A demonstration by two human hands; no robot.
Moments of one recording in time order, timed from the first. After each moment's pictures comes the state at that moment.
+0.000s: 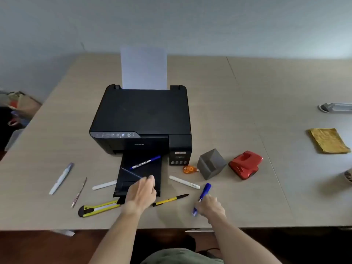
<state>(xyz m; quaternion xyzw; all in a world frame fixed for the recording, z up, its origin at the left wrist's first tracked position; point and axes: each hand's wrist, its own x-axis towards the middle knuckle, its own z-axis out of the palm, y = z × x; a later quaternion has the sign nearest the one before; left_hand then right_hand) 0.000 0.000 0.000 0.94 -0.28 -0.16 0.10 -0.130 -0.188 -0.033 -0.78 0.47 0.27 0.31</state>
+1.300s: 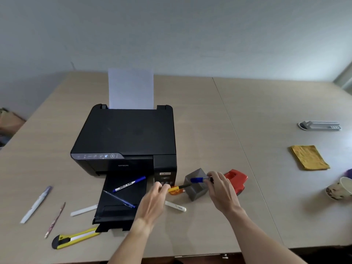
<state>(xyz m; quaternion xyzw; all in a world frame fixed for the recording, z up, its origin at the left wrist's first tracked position) -0.011 -0.082 -0.001 0.90 -0.38 -0.06 0.18 -0.118 -0.304 0.022 -0.93 0.23 -0.13 0.26</state>
